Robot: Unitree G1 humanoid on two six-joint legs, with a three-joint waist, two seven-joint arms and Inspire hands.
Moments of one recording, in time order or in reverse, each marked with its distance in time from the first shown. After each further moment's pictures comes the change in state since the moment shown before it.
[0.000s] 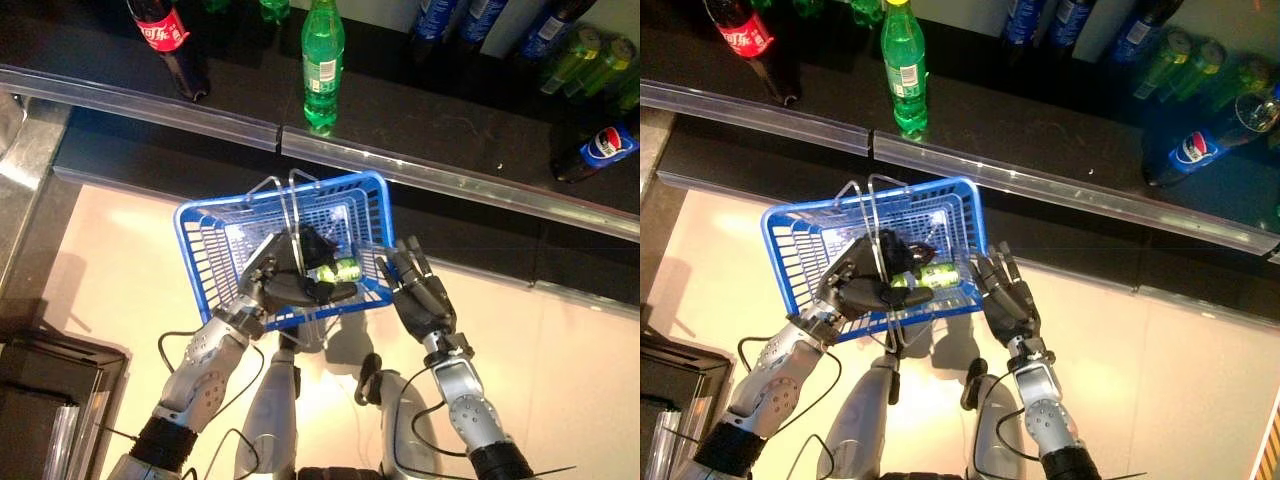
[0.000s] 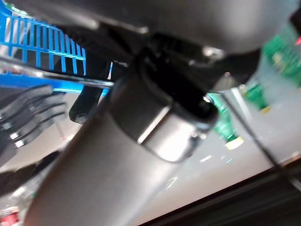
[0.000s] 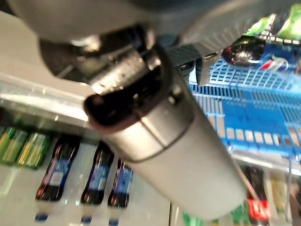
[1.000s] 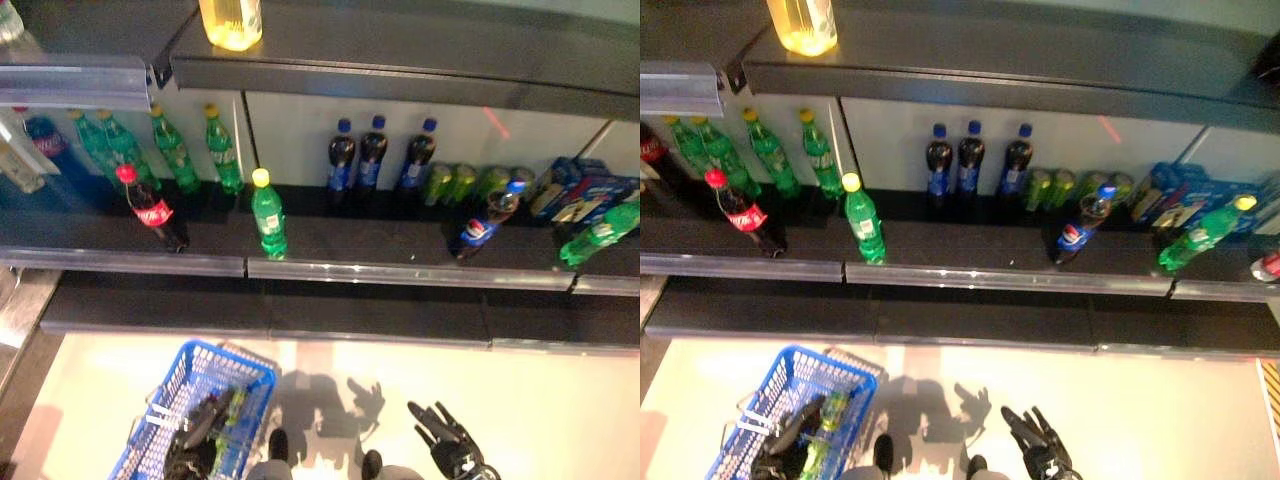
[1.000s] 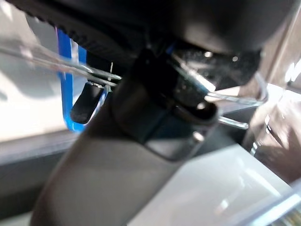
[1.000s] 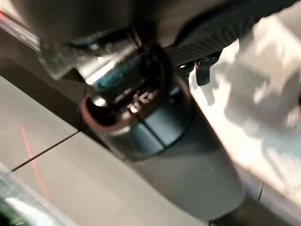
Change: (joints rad) left arm 0.304 -0.215 0.337 0.944 -0.204 -0.067 0.200; right arm 0.142 0.032 -0.189 0.787 -0.622 0.012 -0.225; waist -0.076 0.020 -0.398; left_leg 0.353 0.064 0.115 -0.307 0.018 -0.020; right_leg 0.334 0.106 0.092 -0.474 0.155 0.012
